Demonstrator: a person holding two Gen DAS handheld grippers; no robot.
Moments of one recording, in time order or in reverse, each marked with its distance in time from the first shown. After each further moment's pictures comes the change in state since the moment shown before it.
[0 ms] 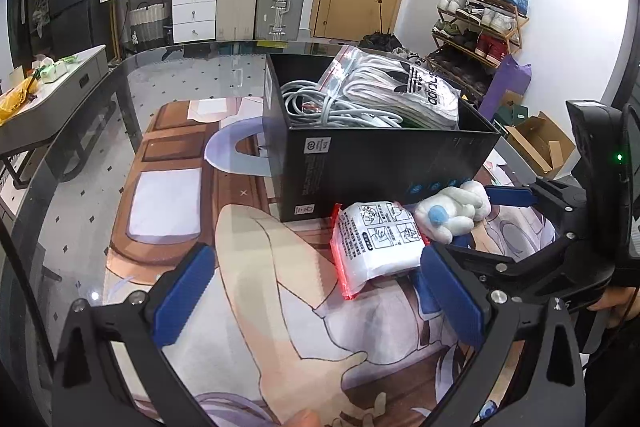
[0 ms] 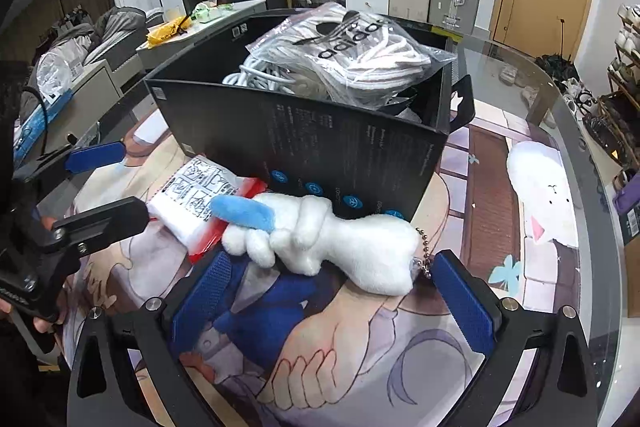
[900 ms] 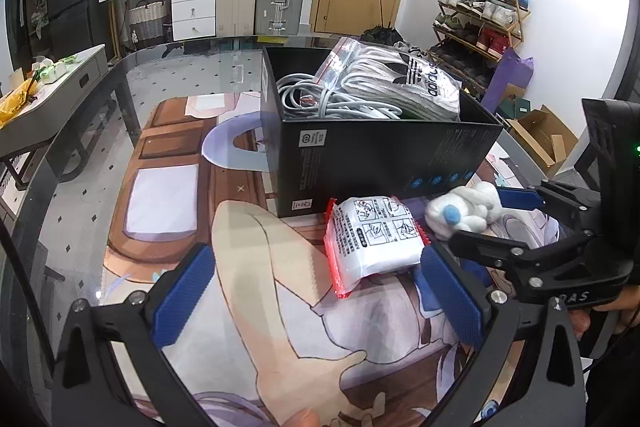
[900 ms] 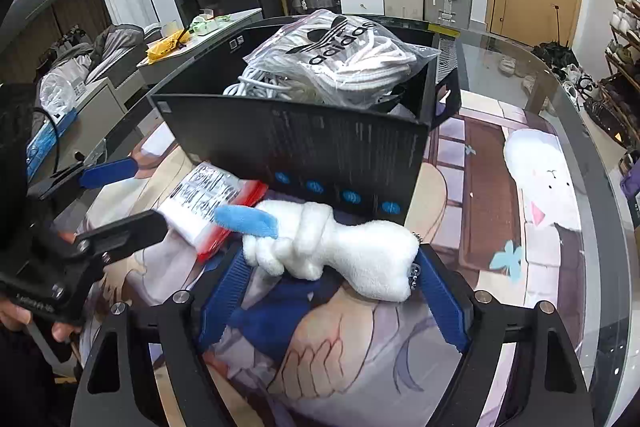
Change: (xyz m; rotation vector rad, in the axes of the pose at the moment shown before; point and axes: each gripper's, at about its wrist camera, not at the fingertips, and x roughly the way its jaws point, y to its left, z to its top) left arm 0.006 -0.004 -0.002 0.016 0.017 0.017; right arm -0.015 -0.009 -0.010 0.061 -0.037 0.037
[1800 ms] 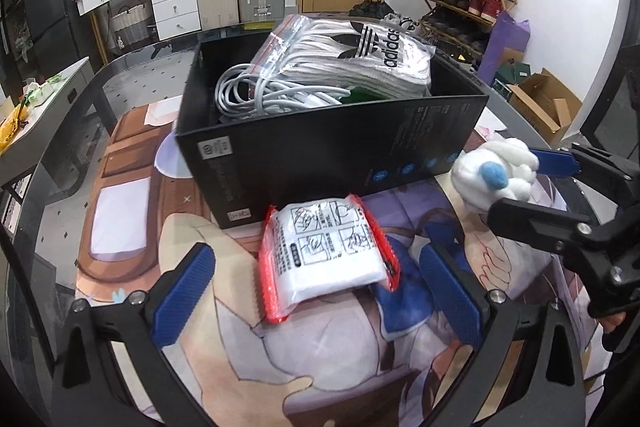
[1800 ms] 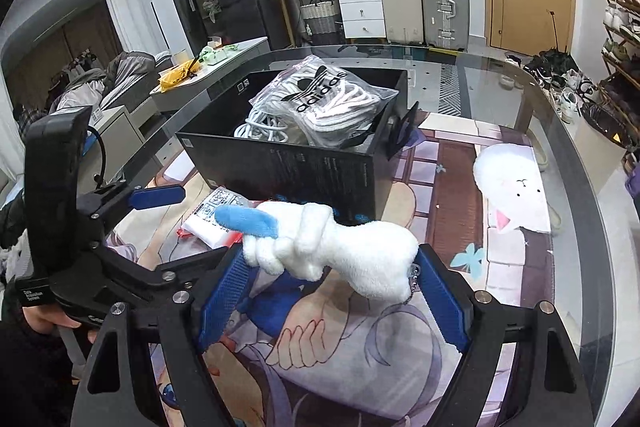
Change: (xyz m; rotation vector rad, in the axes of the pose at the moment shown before) left arm 0.024 -0.046 0.014 0.094 0.091 0.035; right arm -0.049 -0.016 -0.004 0.035 -0.093 0.046
